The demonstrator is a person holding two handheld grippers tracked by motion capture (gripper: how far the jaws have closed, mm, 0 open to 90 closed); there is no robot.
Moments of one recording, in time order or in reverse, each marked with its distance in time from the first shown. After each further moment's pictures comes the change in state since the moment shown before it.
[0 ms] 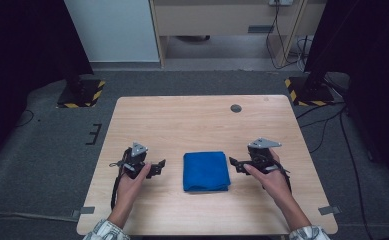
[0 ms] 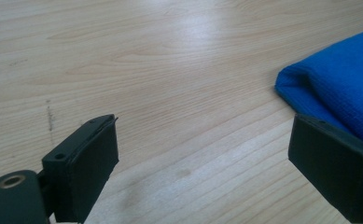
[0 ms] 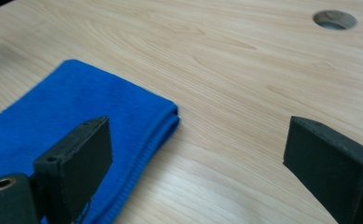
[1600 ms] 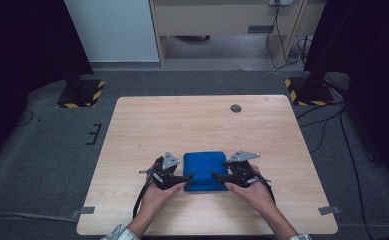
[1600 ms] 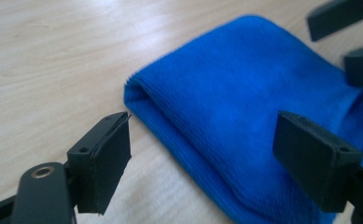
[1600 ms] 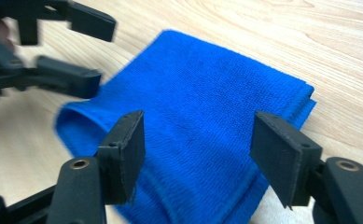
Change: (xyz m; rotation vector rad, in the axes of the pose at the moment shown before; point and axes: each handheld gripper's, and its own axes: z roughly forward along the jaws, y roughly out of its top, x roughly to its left) left arm -0.092 -0.001 0.021 -0.011 -0.175 0.152; right arm 0.065 -0.012 0.018 0.062 0.173 -0.036
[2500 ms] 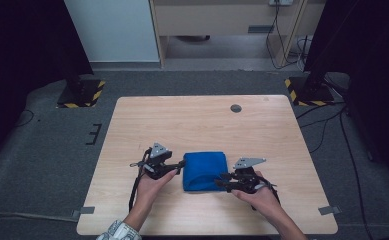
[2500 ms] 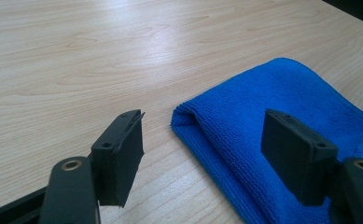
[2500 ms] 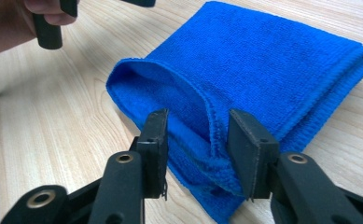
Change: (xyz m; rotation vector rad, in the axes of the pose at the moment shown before) left arm 0.034 0.014 -0.008 -0.066 0.020 -0.138; right arm -0.002 -0.018 -0.016 0.030 0.174 0.010
